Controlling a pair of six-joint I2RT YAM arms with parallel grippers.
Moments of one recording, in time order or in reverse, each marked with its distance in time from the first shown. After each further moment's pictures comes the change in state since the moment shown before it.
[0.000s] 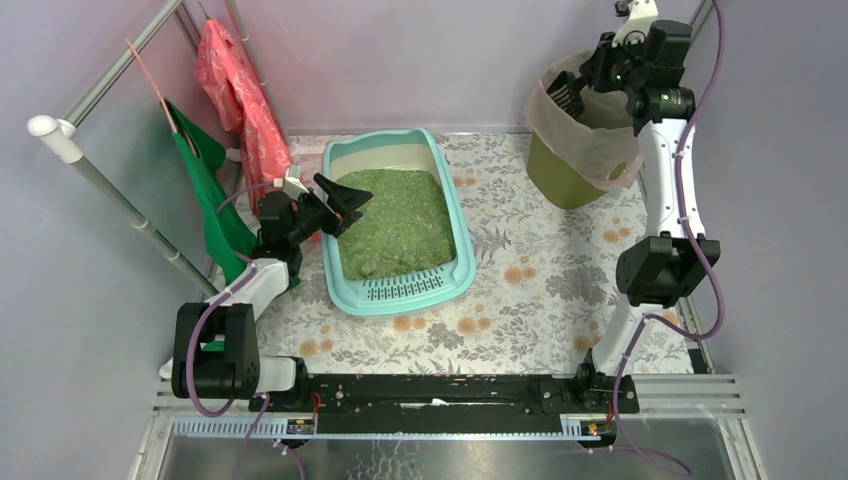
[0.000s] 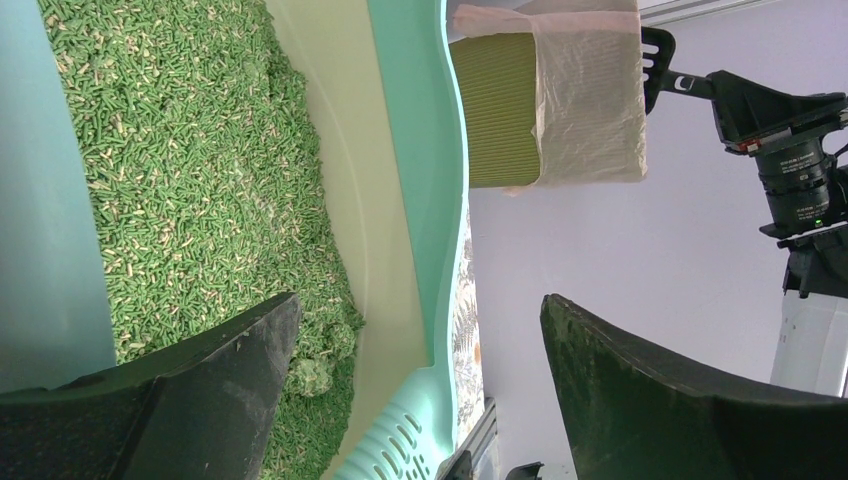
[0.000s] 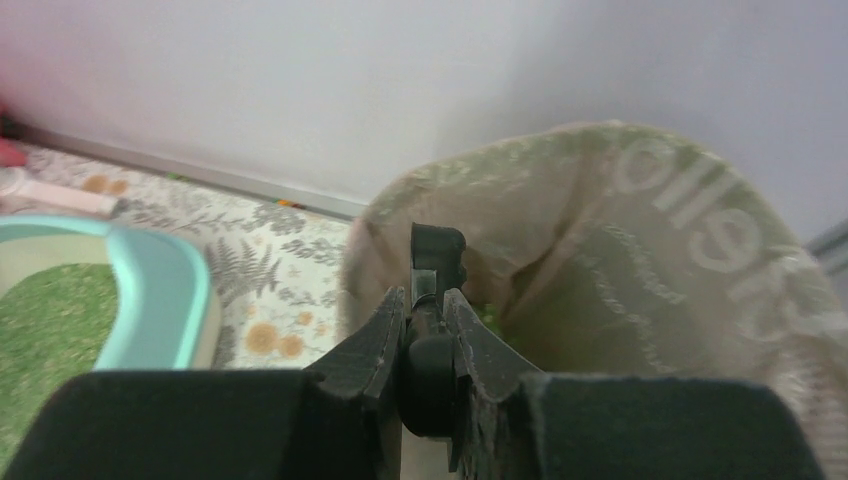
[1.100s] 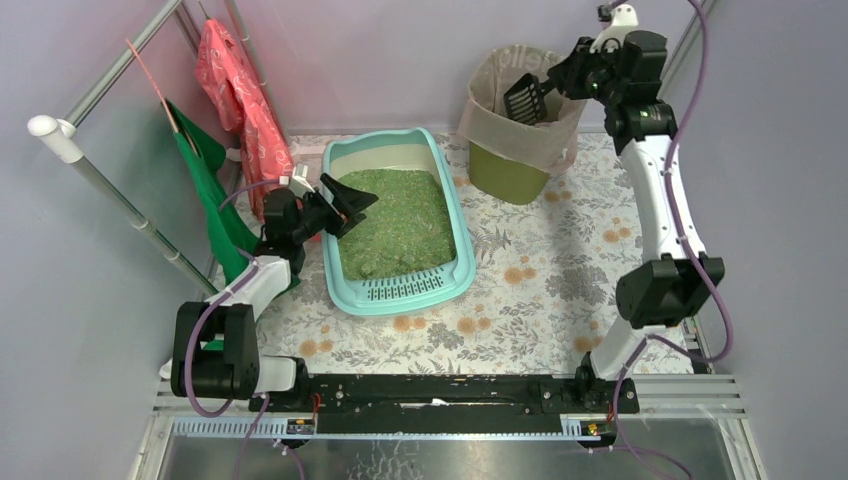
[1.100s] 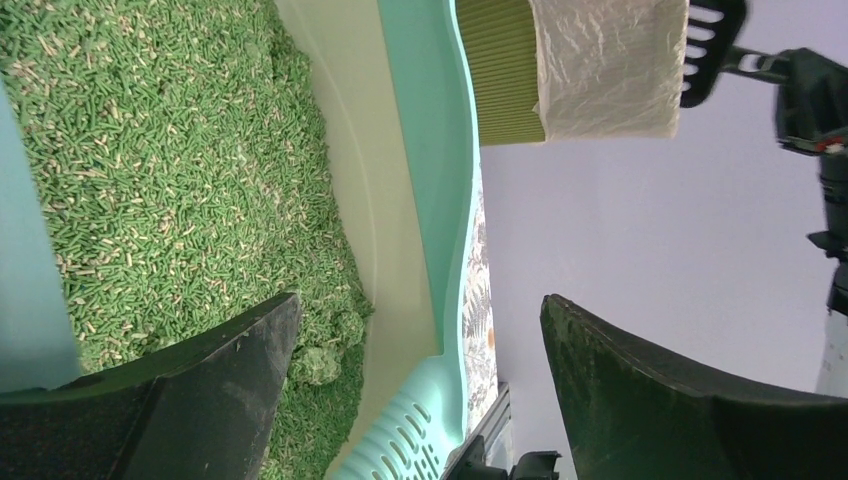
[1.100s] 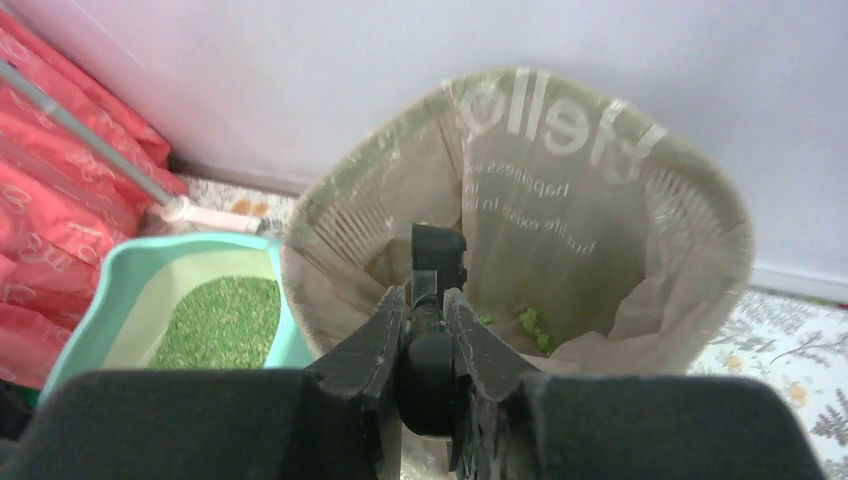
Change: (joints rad) left arm -0.026 0.000 0.021 -0.051 0.003 0.038; right arm 0.141 -0.117 -0.185 0.110 -0.009 0.220
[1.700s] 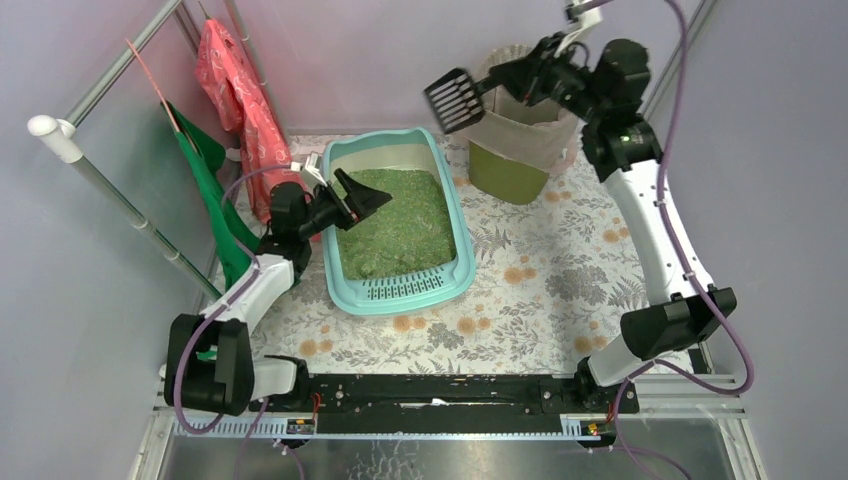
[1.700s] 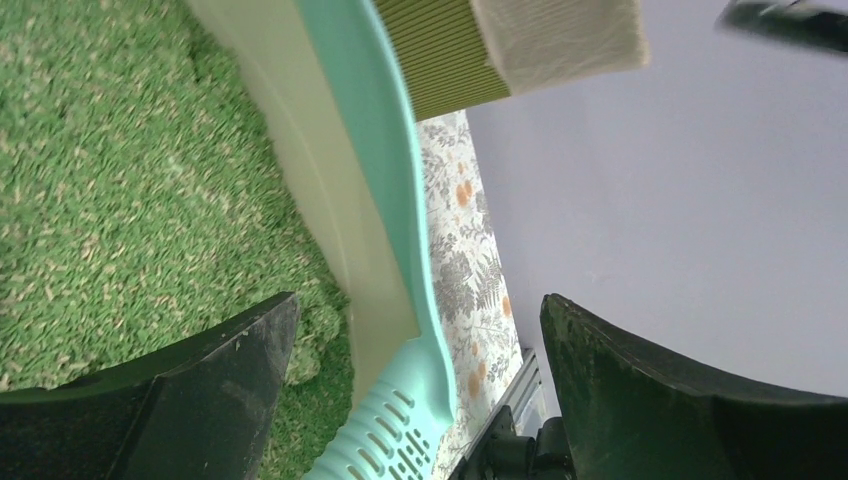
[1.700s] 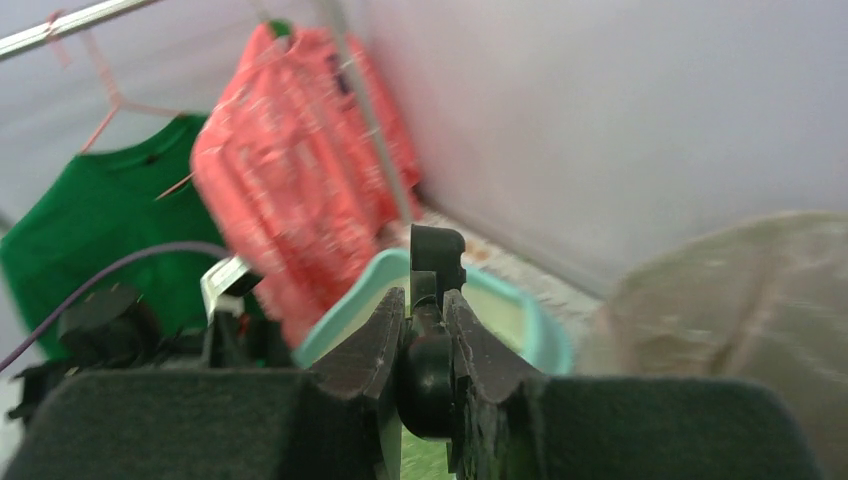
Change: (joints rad) left arm -0.100 -0.040 0.059 -0.076 0.001 0.106; right arm 0.153 -0.209 -0.121 0.241 -0.173 0.146
